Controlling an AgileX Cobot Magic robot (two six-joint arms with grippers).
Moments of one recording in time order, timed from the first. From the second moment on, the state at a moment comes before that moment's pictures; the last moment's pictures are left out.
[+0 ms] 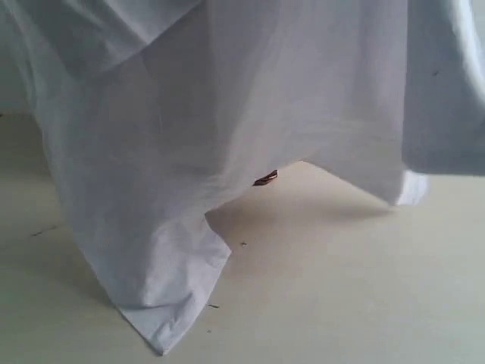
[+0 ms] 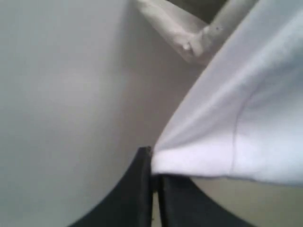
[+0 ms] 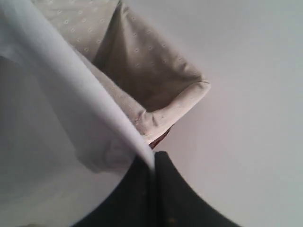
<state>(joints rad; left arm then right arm) -0.38 1.35 -1.83 0.41 1.16 0.59 0.37 1.28 -1.54 -0.08 0.72 -0.40</state>
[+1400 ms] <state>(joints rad) -0.32 1.13 -1.61 0.55 0.71 0.69 0.36 1.28 -1.55 0.13 0.70 -0.70</state>
